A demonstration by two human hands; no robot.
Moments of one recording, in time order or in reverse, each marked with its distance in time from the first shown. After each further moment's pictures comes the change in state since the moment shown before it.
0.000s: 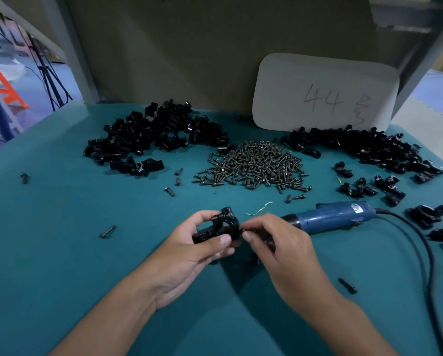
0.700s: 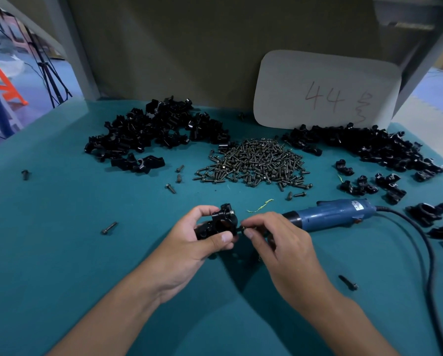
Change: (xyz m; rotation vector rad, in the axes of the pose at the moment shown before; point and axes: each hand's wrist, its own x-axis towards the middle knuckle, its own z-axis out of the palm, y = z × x) left_hand -0.001 0.000 0.002 0.163 0.041 0.044; right_hand -0.004 0.005 0.005 -0.062 0.043 -0.042
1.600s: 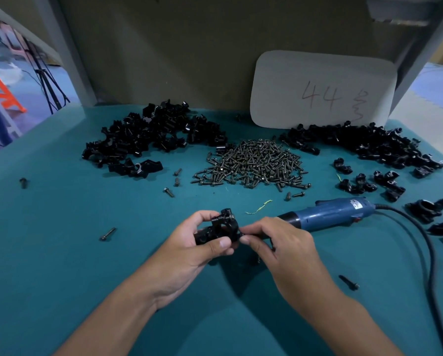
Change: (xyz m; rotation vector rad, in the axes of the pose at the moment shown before) left_hand 0.002 -0.004 -0.008 -0.011 -0.110 0.015; right_hand 0.002 -0.001 -0.003 0.011 -0.009 0.001
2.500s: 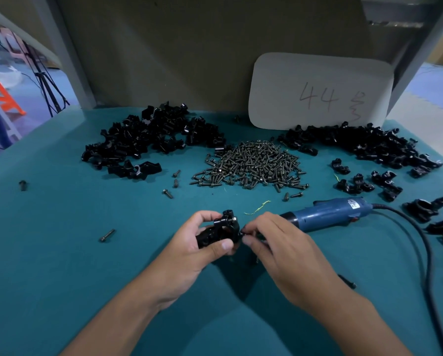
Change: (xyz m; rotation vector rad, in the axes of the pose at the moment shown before) left_hand -0.001 -0.002 0.002 0.174 -0.005 0.074; right_hand 0.002 -0.005 -0.016 -0.239 -0.198 0.005
